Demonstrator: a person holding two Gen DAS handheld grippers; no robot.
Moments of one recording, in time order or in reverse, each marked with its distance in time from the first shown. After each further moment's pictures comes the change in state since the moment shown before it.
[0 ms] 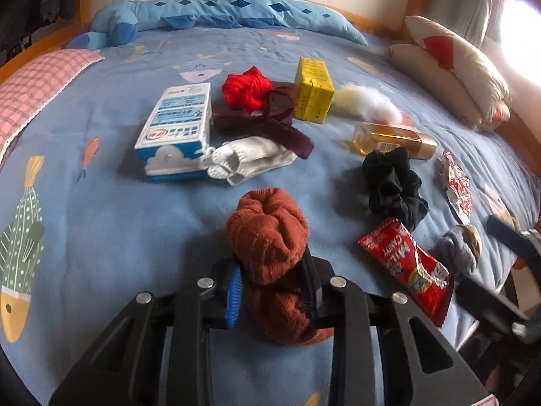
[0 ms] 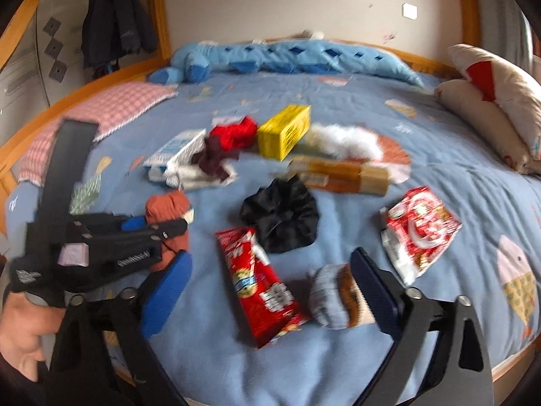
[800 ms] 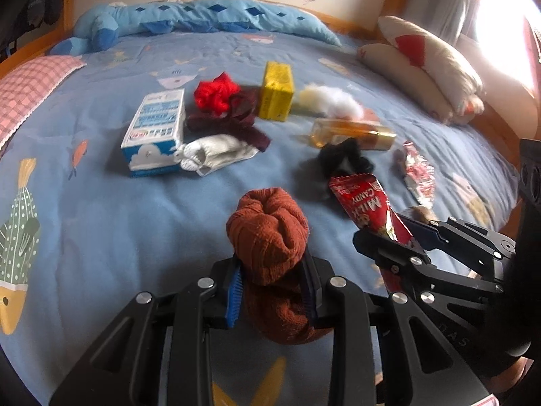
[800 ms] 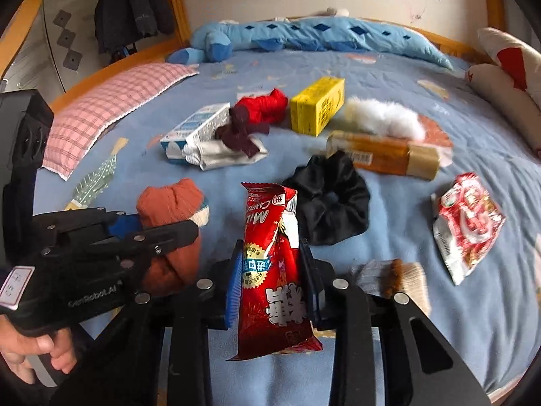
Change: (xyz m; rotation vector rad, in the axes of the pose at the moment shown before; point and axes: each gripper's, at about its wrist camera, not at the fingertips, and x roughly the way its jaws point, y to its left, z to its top) left arm -0.031 -0.017 -0.011 0.042 -0.015 -0.102; right arm 0.014 0.007 0.003 -0.007 0.045 0.089
